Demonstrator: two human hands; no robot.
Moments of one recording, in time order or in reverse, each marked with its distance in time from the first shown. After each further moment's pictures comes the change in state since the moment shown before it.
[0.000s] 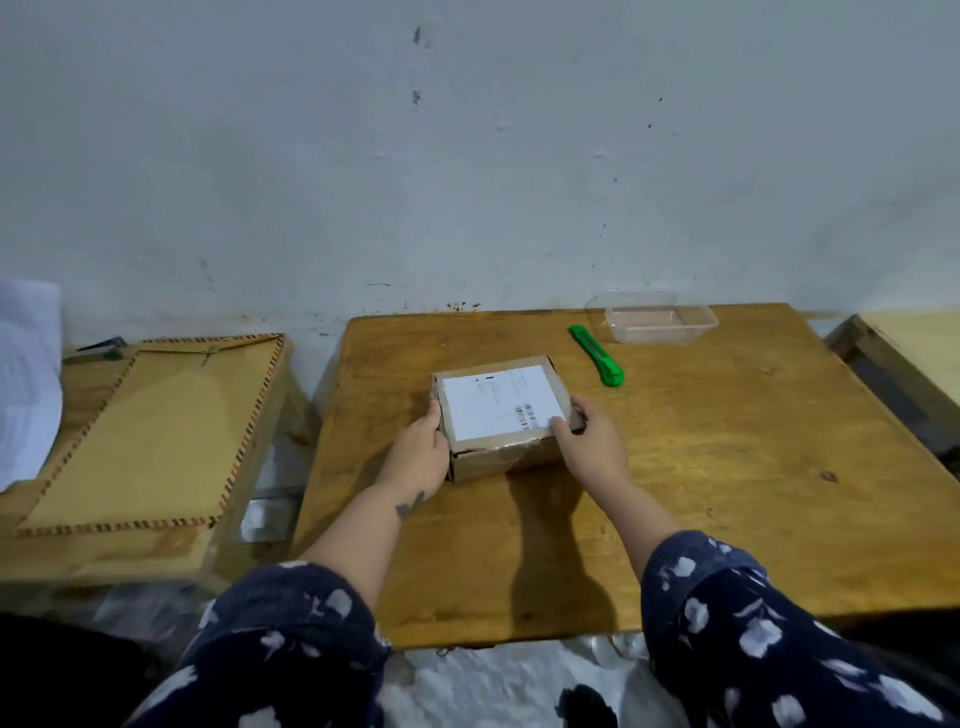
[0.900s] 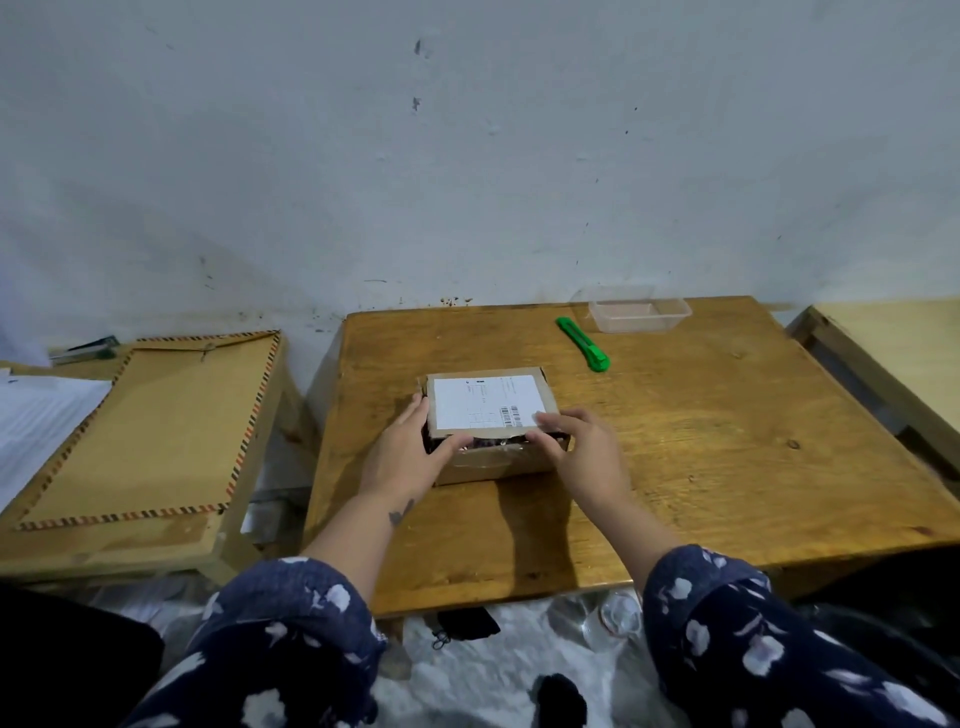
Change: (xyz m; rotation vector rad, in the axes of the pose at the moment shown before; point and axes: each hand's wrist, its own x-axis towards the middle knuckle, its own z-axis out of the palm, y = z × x) left_hand -0.039 -0.024 -0.010 0.010 0.131 0.140; right_hand -0.066 0.004 -0.003 -0.225 0.112 -0.266
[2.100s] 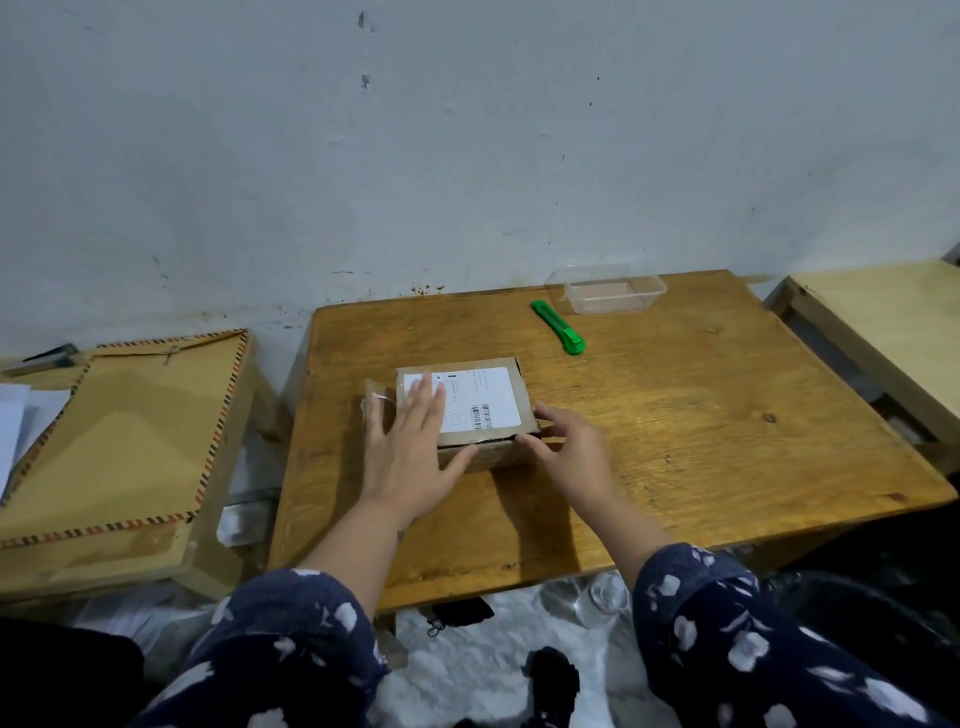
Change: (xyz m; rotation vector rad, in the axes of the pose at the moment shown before) left_hand -0.001 0.015 0.032 0.654 0.042 0.281; right_hand -0.005 0.019 -0.001 0.204 -0.032 0.075
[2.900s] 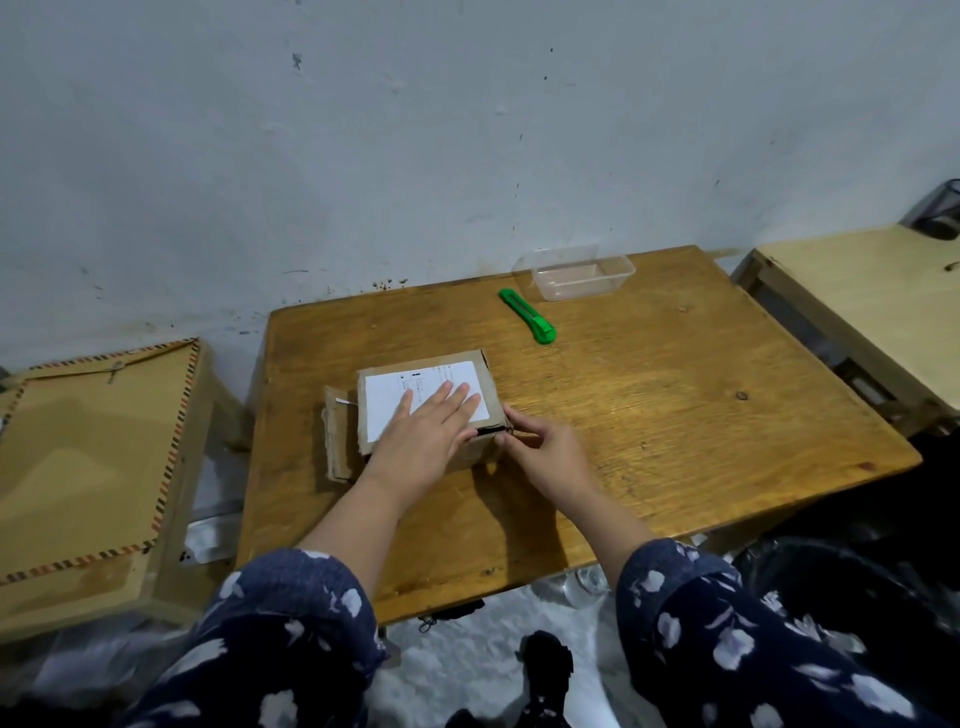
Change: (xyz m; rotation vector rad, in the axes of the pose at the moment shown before) left_hand 0.039 0.026 0.004 -0.003 -0.182 0.315; right_hand -0.001 0.002 -0.009 0.269 -0.120 0.174
